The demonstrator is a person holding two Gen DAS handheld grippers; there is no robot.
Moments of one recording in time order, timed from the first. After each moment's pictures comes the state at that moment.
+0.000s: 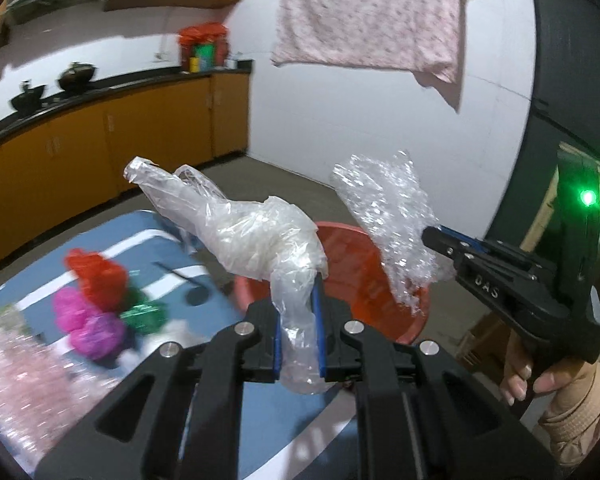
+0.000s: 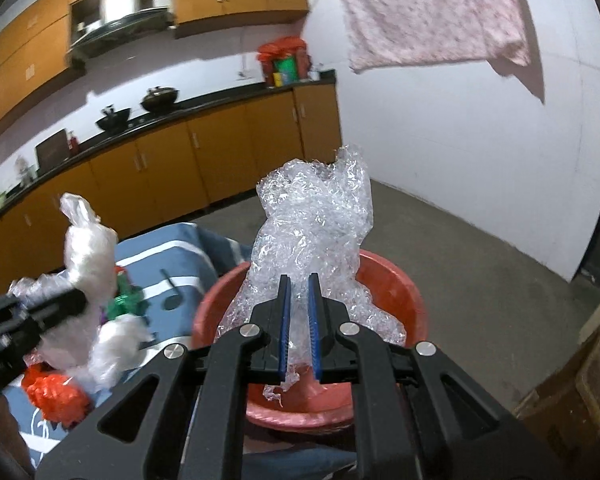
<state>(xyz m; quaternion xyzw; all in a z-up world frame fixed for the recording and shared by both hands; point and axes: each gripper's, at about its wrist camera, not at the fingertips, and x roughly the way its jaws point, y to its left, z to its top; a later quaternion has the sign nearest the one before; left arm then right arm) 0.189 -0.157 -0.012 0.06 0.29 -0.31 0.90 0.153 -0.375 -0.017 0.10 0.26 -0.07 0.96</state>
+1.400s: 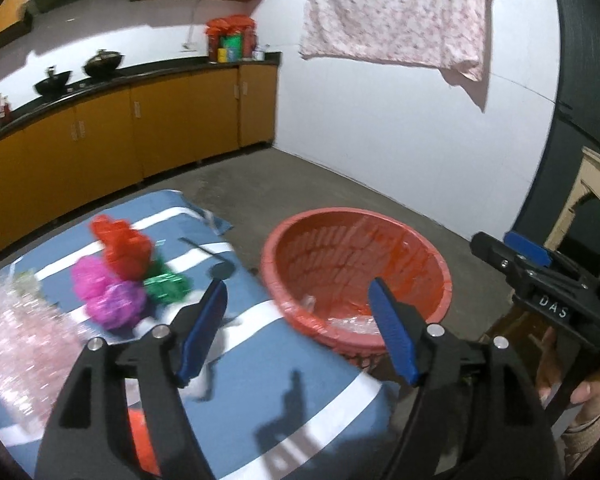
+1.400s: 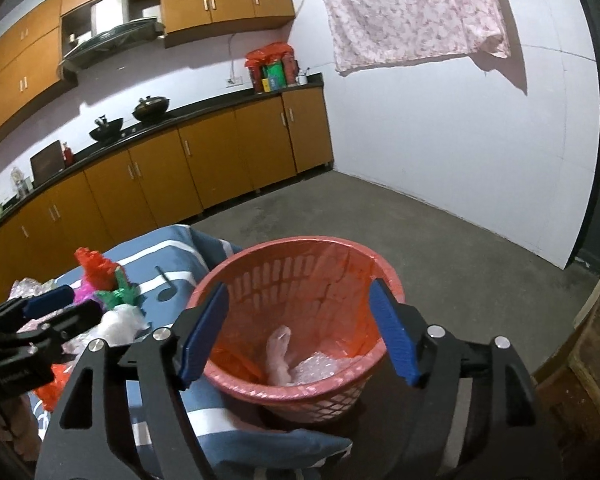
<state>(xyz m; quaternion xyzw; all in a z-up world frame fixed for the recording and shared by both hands) 0.172 -0.119 -0.015 0.04 0.30 -0.24 0.92 0.106 -0.373 0.001 0.11 0.24 -0.07 0.96</state>
